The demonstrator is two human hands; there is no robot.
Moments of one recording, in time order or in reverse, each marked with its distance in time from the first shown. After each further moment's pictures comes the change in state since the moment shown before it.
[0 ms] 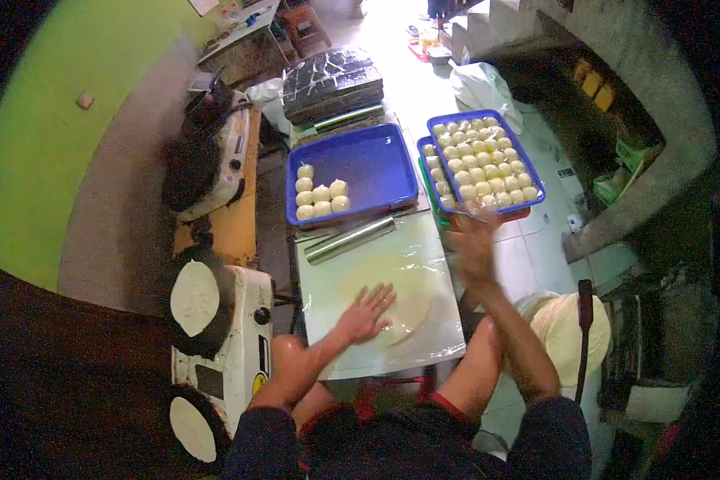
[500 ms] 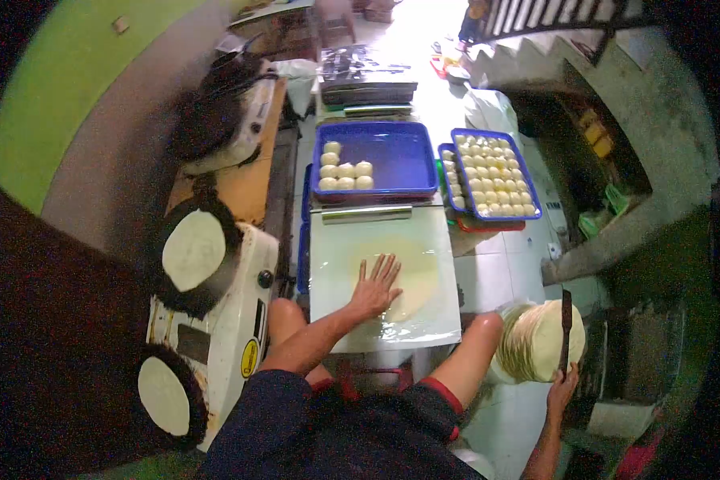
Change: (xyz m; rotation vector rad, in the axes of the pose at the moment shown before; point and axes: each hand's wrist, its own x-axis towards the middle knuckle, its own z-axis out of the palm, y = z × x) left_hand -0.001 0.014 0.007 0.016 0.110 -0.298; right_hand -0.316 0.051 -0.344 -0.840 -0.198 0.767
